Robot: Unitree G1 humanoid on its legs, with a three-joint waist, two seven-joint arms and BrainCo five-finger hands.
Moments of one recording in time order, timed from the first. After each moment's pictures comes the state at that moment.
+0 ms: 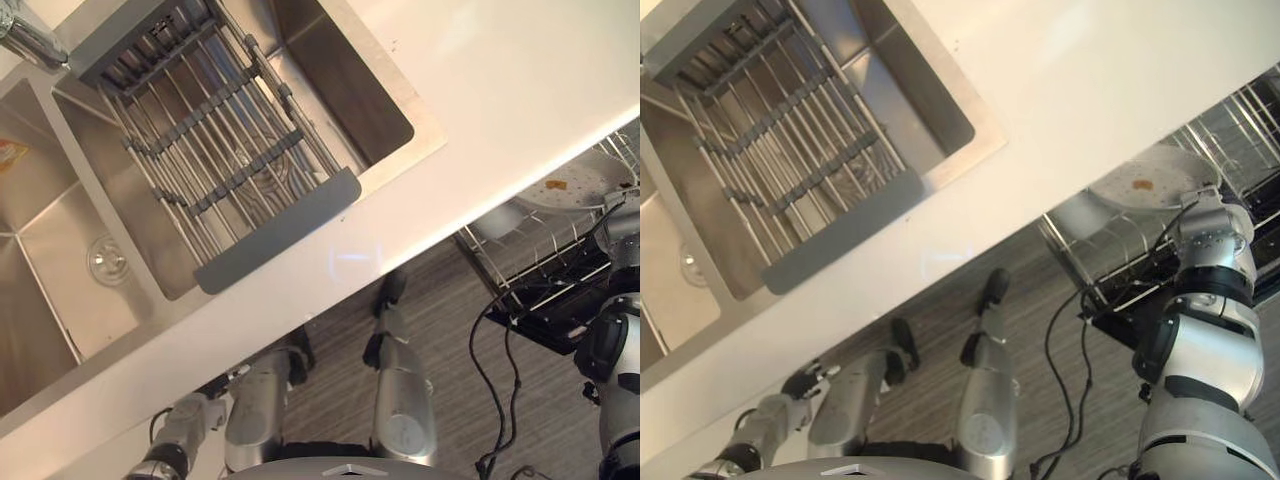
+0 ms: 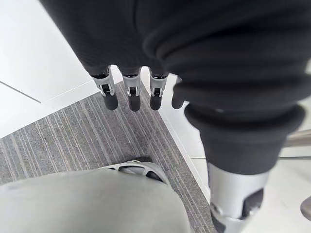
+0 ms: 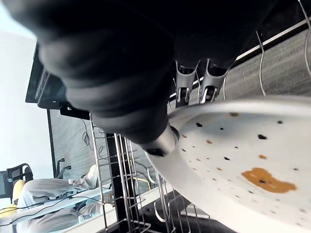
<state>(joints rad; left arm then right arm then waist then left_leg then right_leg) -0.08 0.16 -0.09 1.04 -0.28 -0.05 -0.08 -0.89 -0.84 -0.40 1.04 1.01 0.16 -0.49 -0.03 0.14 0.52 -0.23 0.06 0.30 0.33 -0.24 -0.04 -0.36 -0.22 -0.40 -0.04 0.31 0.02</state>
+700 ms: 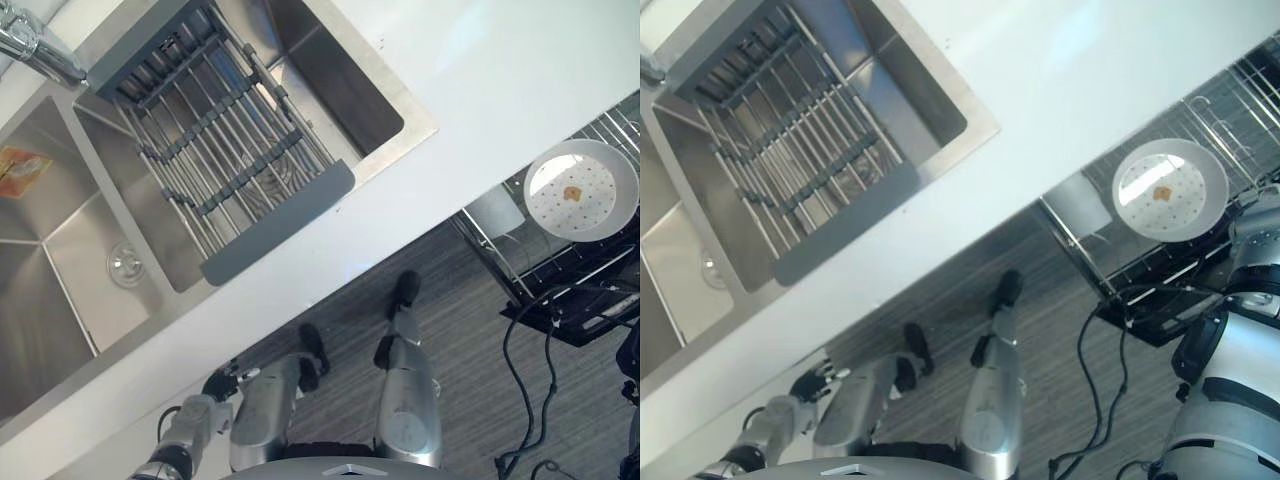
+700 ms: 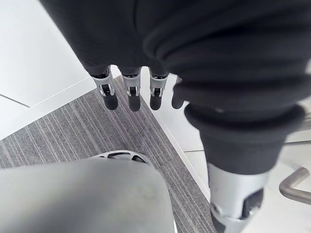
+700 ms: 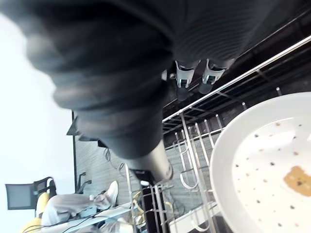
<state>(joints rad) -0.08 0.14 -0.14 1.04 -0.29 -0.10 -0.12 -0.88 -0.99 -0.40 1.01 0.93 0.15 -0.47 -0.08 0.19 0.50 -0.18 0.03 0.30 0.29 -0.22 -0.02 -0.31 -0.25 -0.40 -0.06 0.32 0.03</state>
